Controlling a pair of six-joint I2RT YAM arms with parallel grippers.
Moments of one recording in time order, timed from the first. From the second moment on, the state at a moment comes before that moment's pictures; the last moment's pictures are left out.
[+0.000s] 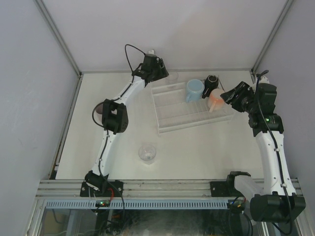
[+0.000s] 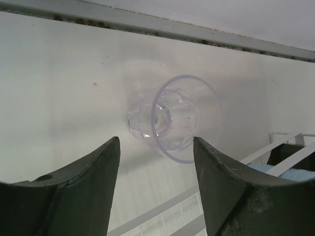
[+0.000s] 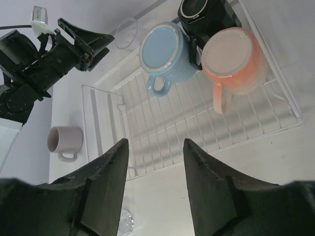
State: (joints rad) left arm -0.42 2.56 2.44 -0.43 0.01 -0.62; right arm -0.09 1.00 1.09 -0.54 -0.31 0.58
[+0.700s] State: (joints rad) left arm -0.42 2.60 2.47 -0.43 0.01 -0.61; right arm -0.09 1.00 1.09 -0.54 -0.29 0.56
